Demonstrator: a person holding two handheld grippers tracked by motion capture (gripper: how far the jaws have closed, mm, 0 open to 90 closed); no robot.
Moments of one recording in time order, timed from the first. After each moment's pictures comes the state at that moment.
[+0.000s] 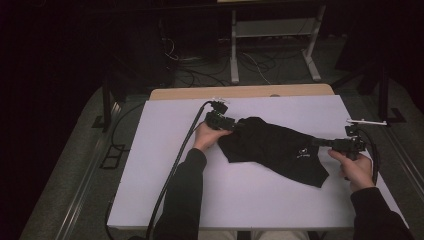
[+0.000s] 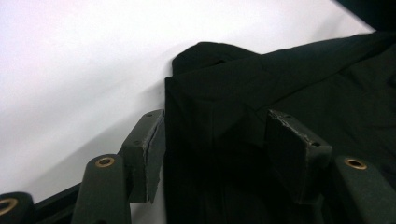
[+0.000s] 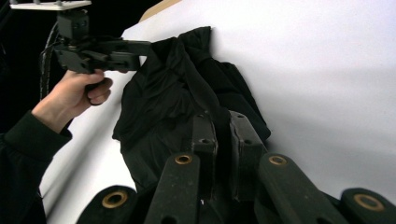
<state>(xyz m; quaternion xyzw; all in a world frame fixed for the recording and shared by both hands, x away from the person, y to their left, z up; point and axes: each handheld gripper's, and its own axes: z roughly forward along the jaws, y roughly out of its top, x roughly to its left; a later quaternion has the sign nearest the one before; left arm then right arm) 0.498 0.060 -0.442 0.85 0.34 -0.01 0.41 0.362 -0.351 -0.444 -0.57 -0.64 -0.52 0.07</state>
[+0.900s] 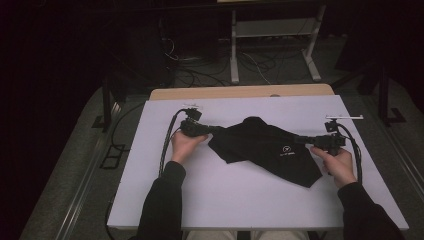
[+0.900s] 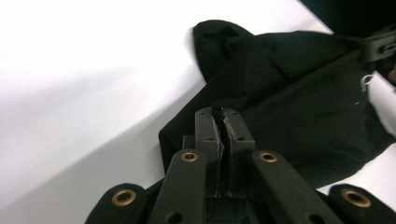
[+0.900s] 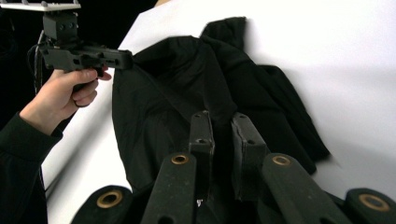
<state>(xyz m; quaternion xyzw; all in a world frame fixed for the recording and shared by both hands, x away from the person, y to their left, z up) 0.462 0.148 -0.435 0.80 0.38 -0.04 0.46 0.384 -0.304 -0.444 -0.52 -0.67 -0.51 0.08</state>
